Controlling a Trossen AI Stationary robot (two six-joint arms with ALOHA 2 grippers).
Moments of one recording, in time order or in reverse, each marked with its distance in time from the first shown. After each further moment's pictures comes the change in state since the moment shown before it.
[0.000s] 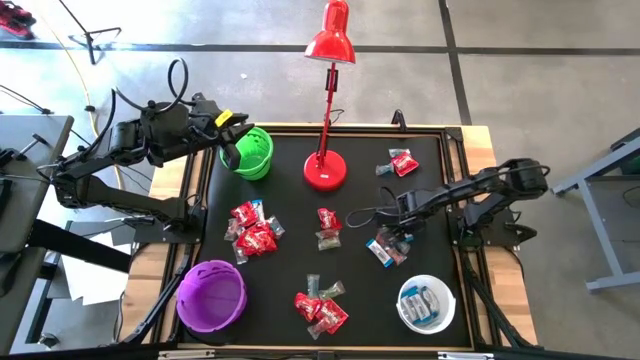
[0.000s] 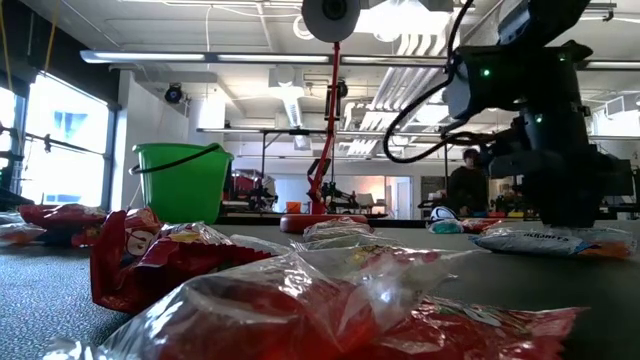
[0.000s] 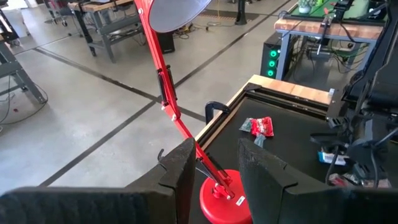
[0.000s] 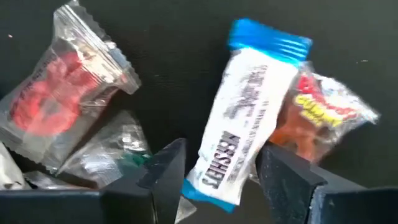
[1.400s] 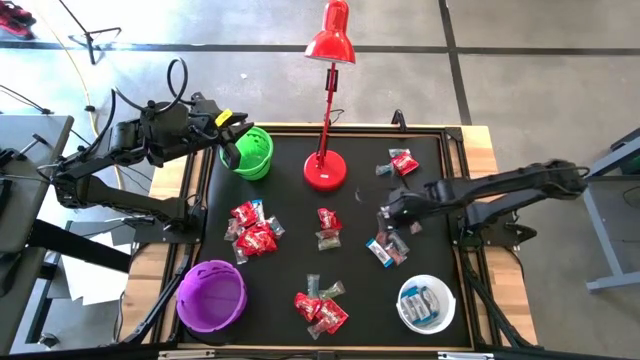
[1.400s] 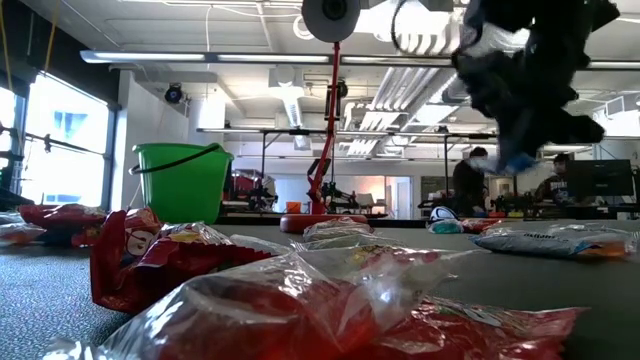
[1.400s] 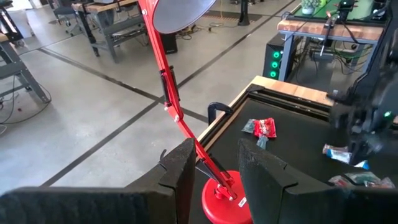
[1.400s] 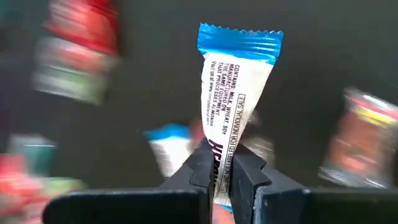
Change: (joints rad) left arm 0.000 0.000 0.000 0.003 -0.012 0.000; right arm 0.001 -0.397 -0.006 0.183 0.083 0.171
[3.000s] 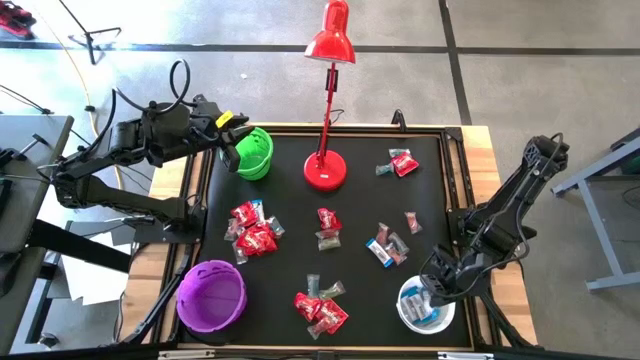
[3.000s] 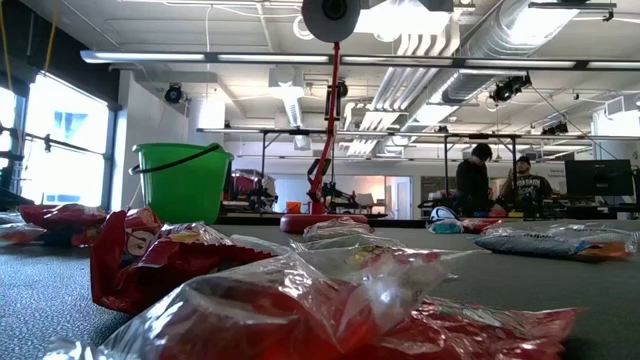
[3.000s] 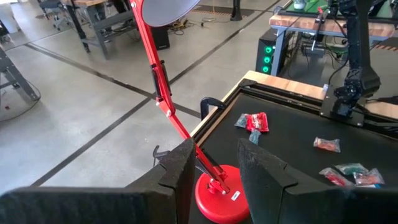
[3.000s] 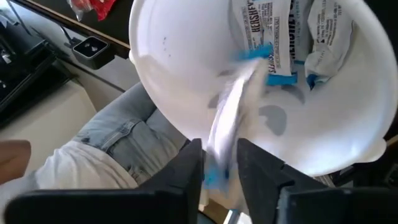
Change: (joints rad) left arm 0.000 0.000 0.000 -0.019 0.036 -0.009; right arm 0.871 -0.124 0.003 0.127 -0.062 0.998
